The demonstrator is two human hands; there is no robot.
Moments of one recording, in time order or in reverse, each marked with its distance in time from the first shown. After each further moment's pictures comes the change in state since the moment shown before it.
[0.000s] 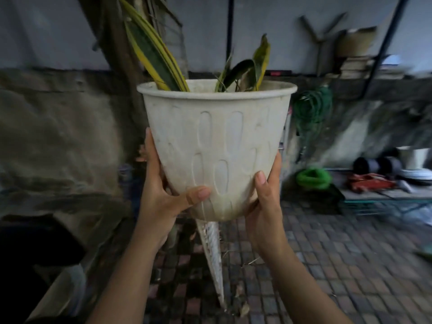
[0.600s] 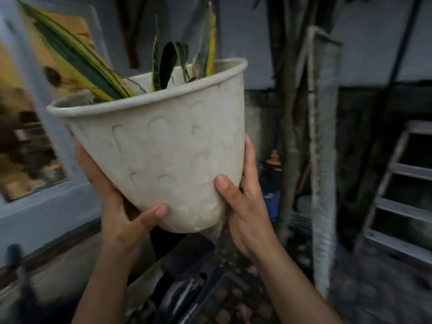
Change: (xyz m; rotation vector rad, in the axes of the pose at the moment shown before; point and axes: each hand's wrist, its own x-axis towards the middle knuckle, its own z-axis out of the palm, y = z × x) left_hand -0.269 0.296 -0.092 0.562 0.619 0.194; right_hand -0.195 -0.119 0.189 0.357 -0.584 0.258
